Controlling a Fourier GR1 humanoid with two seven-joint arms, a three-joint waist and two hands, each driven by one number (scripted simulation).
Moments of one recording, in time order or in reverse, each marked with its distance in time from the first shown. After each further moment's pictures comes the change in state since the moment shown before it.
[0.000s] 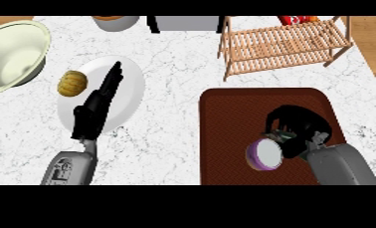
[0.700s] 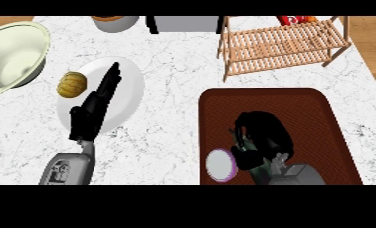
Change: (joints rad) left arm 0.013 -0.002 0.009 -0.028 0.002 -0.017 0.025; right arm 0.093 0.226 0.148 -0.196 0.151 -0.275 0.123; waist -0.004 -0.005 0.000
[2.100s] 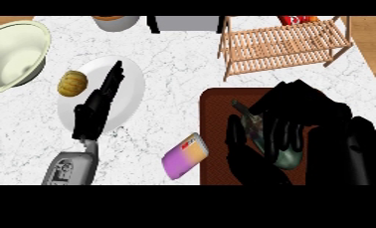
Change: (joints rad) left arm -0.012 -0.016 -0.005 -0.002 -0.017 0.010 0.011; right arm -0.356 0.089 0.124 -0.635 0.172 -0.272 0.603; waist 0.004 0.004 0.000
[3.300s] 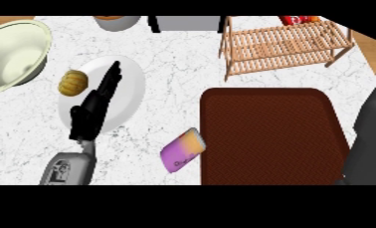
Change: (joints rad) left arm 0.006 0.005 0.013 -0.003 0.003 -0.015 -0.012; right arm -0.459 -0.183 -0.520 0.375 -0.048 0.099 -0.176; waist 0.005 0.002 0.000
